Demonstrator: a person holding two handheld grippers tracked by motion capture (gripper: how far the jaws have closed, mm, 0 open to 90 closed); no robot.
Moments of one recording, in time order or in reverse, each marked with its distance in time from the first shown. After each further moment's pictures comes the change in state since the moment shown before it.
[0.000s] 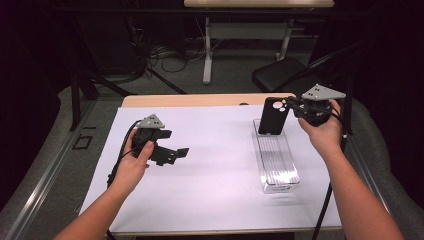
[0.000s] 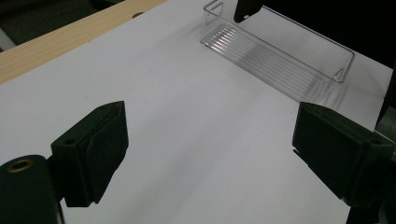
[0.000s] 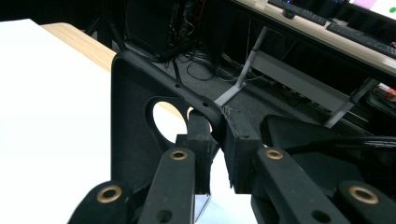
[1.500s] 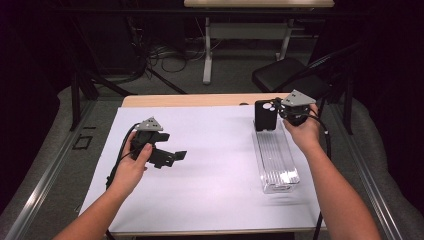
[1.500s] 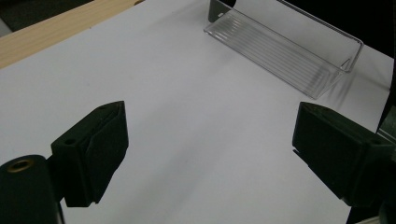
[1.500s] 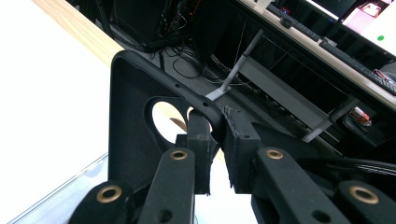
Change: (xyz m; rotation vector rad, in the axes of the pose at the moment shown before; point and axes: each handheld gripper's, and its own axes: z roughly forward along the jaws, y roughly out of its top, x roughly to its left) left arm 0.003 -0.009 0.001 0.022 0.004 -0.010; right arm 0.013 -0.025 0.052 0.013 -0.031 -0.166
